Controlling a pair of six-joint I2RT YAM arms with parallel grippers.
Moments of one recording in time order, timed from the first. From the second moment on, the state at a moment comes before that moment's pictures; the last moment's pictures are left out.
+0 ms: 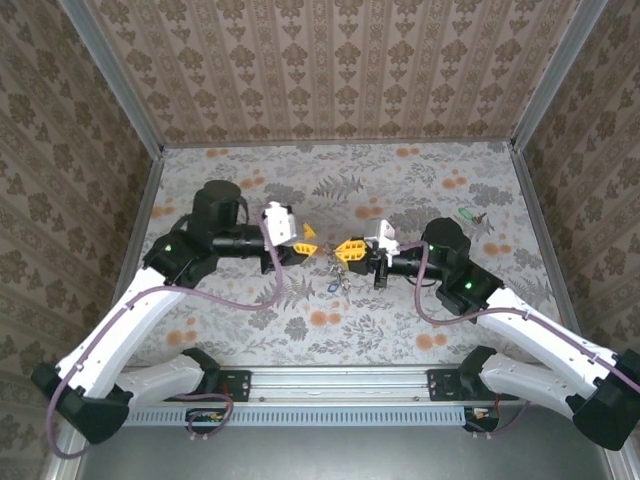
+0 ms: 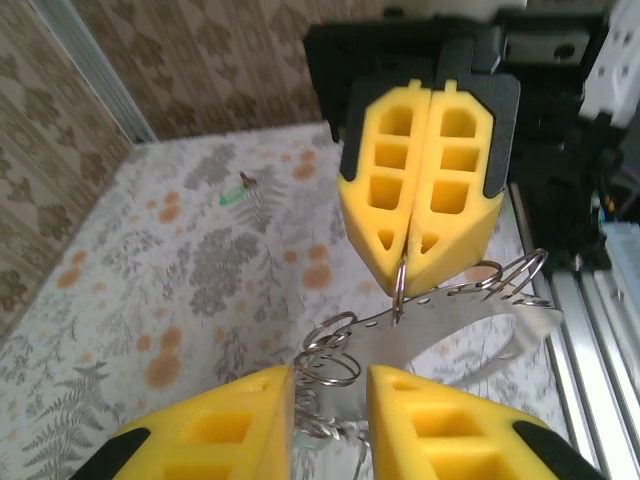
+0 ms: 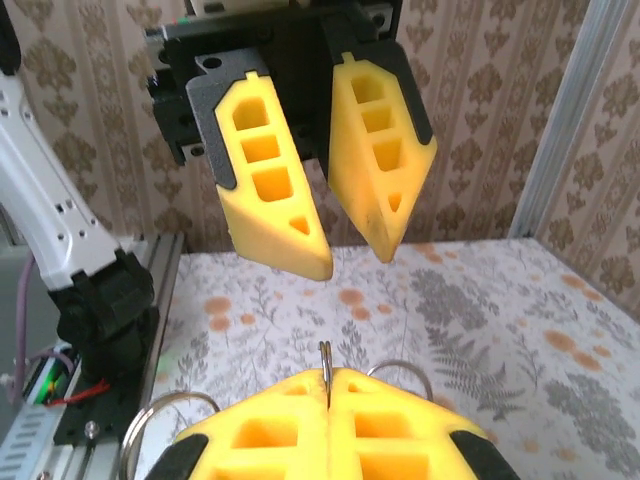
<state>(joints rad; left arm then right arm) -0.65 1.03 1.16 -0.58 0.75 0.53 0.68 0.96 0.74 0.18 -0.62 -0.13</state>
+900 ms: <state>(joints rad) -0.66 1.03 1.03 -0.17 1.02 0.25 0.67 1.02 0.64 0.79 -0.69 0.27</state>
